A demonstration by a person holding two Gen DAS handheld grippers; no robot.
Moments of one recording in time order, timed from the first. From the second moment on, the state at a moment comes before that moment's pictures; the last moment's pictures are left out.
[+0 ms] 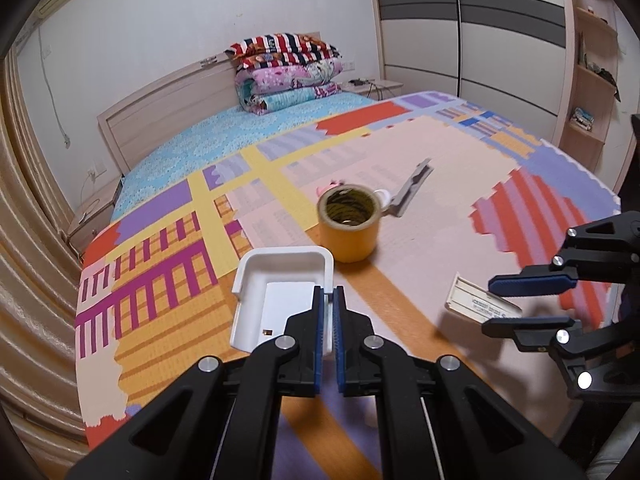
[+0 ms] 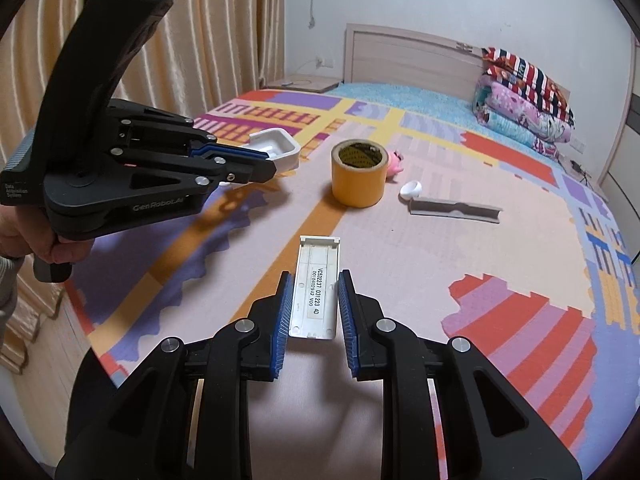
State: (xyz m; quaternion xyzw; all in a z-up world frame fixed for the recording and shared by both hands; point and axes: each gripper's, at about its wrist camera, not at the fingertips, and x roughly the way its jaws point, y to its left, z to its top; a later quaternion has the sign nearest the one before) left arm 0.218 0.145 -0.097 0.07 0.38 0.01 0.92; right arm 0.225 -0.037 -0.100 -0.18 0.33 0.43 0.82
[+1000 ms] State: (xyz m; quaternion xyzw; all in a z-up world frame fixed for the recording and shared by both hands) left arm 0.091 0.026 -0.069 0.08 0.35 -0.04 0.93; right arm 0.135 -0.129 -0.084 -0.20 0.30 0.47 0.81
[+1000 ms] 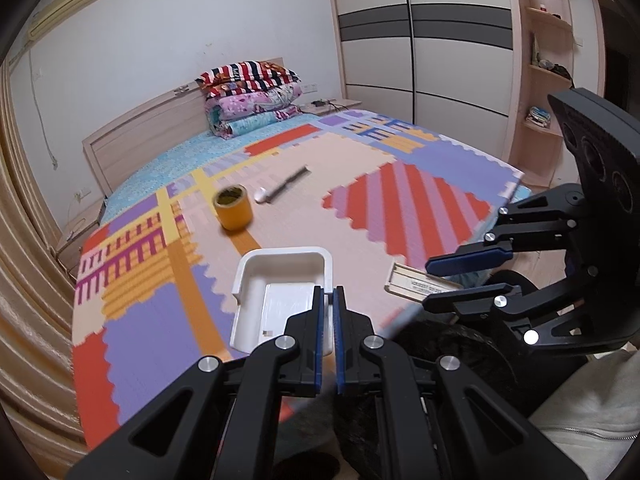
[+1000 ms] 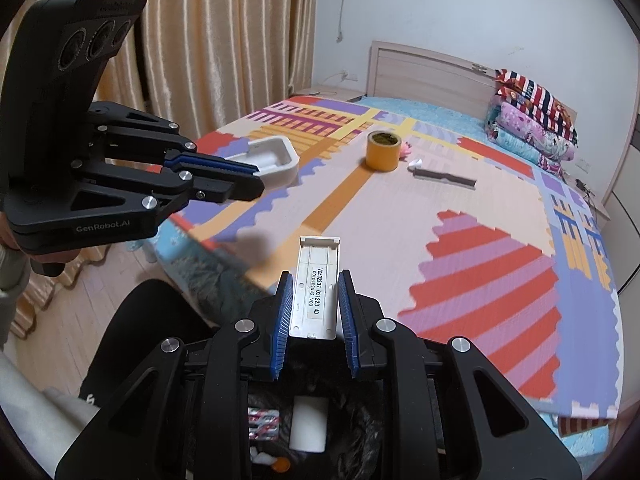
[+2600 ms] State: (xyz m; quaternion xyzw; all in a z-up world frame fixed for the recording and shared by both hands) left arm 0.068 -0.047 -0.233 -0.04 0.55 -0.08 0.83; right arm 0.110 -0.161 -0.231 -0.22 0.52 0.45 0.69
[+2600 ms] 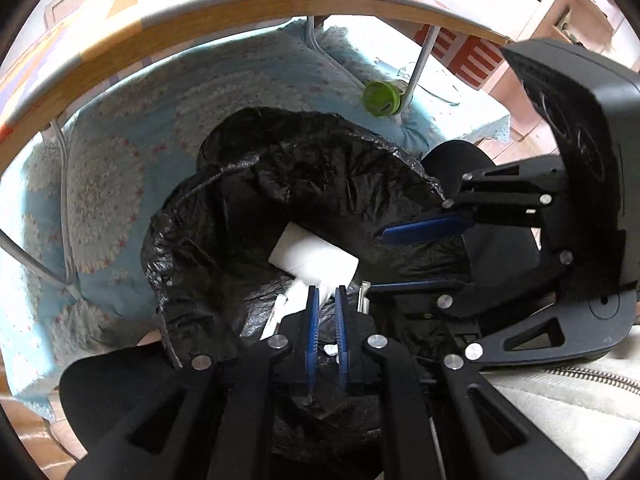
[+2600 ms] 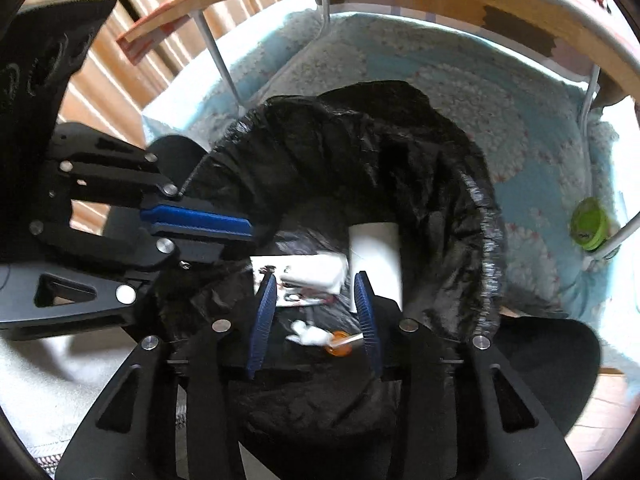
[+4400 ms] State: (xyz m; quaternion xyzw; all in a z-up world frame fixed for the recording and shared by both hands) left arm 0.161 0.080 -0.068 0.00 0.36 0.03 0.93; right arm 0.264 -0.130 -0.067 -0.13 0.39 0.41 0.82
